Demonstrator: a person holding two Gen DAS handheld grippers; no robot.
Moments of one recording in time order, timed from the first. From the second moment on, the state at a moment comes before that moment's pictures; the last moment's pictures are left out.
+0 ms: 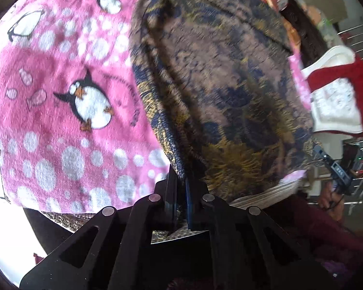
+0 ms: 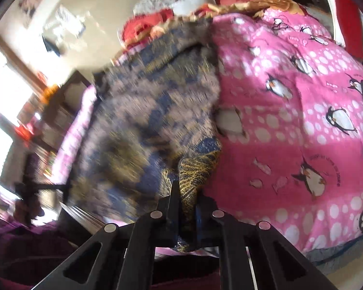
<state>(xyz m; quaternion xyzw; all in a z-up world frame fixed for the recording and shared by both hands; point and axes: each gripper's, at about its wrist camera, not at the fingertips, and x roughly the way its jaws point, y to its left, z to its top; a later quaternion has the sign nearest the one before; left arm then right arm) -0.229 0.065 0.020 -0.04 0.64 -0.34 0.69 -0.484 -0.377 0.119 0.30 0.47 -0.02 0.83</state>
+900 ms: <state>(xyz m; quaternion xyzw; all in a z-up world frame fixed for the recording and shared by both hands) 0.021 -0.008 0.119 -0.12 0.47 -0.33 0.81 -0.229 -0.498 0.165 0.34 0.36 -0.04 0.87</state>
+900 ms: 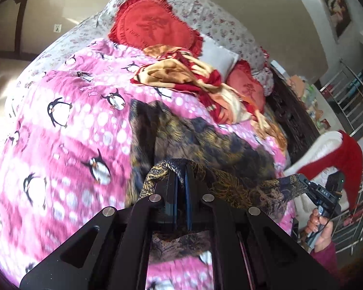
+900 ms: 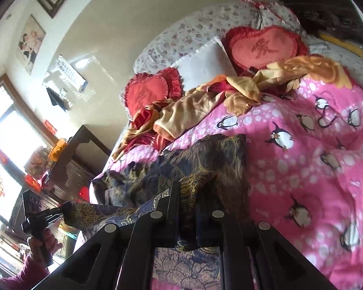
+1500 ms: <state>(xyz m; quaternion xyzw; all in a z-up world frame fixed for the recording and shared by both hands) 0.012 -0.024 0.115 -0.04 0.46 -0.36 0.81 -0.222 -0.498 0.154 0.26 0.40 -0.03 0.88</state>
